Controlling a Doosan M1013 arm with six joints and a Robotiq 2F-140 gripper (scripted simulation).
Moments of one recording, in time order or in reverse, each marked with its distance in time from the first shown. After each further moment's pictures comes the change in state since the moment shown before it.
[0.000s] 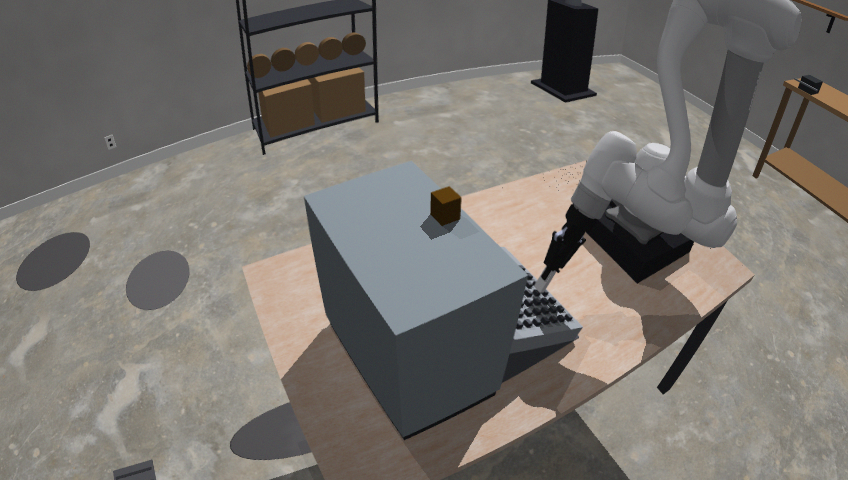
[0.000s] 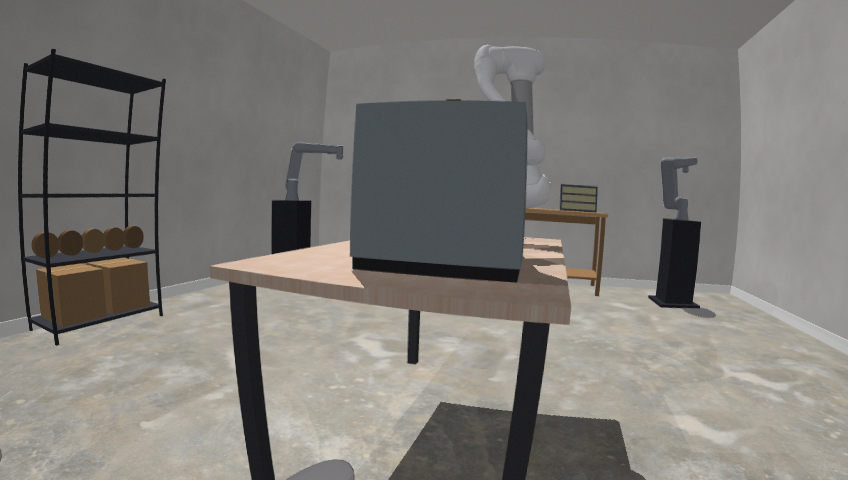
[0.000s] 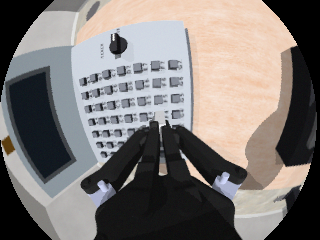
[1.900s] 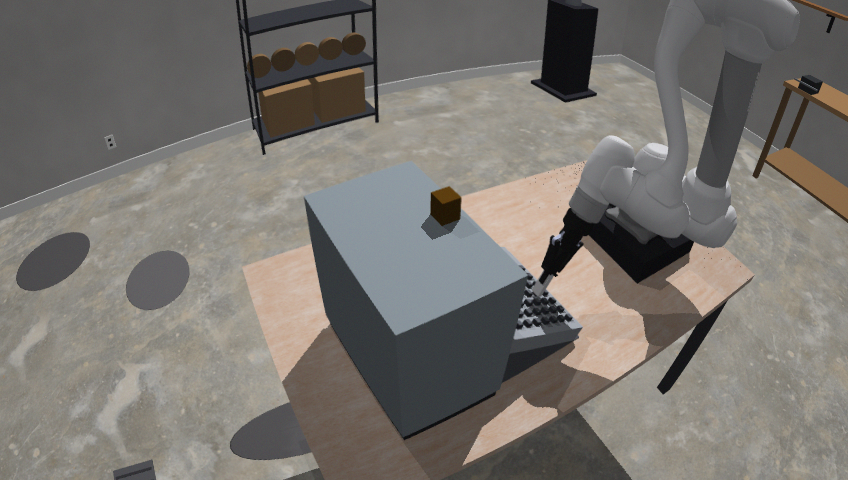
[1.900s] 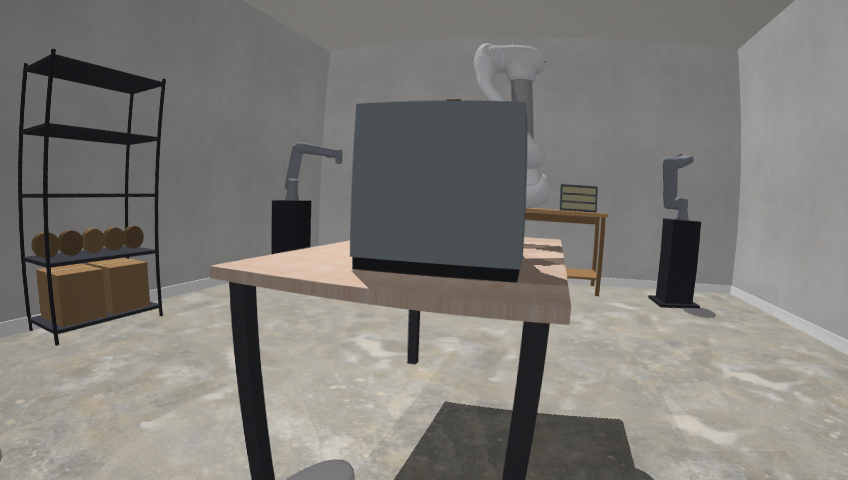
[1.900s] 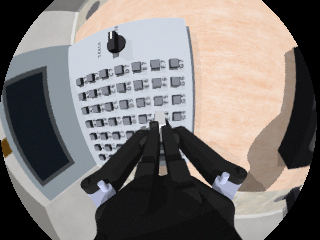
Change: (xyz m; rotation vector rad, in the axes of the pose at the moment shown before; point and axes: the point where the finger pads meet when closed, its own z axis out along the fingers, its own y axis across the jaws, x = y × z) arm 0.000 0.000 0.012 0.000 0.000 0.000
